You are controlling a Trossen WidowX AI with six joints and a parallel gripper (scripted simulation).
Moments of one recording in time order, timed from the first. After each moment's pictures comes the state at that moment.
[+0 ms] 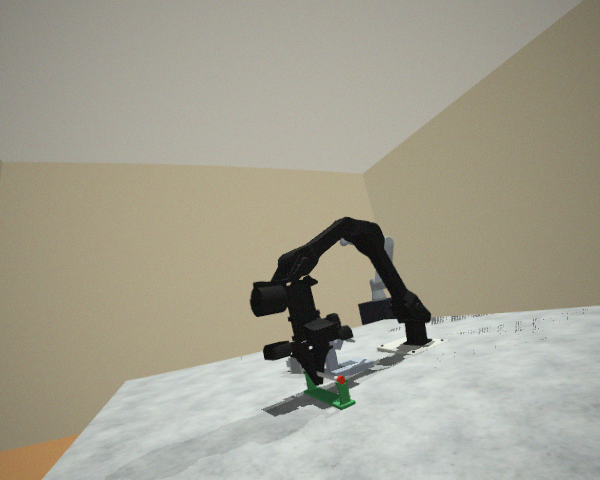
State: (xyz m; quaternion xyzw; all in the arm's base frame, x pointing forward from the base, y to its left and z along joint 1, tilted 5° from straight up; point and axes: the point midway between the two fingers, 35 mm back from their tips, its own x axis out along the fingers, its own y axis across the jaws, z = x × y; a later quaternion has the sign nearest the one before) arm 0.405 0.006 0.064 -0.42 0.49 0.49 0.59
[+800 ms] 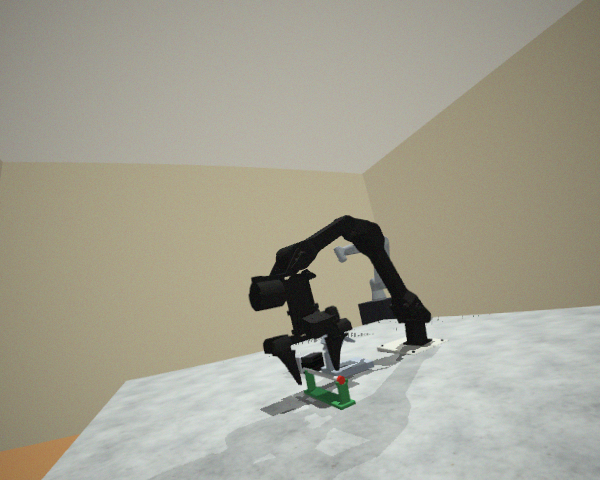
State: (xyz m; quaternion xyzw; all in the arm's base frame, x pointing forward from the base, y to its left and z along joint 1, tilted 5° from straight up) arm 0.402 0.004 0.080 -0.42 0.49 0.49 0.58
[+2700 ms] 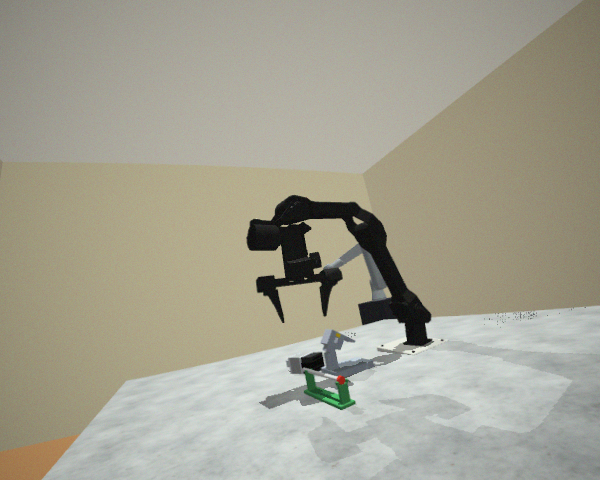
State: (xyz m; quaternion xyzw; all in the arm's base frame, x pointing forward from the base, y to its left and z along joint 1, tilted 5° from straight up) arm 0.388 -0.025 0.196 -0.36 0.55 0.38 0.66
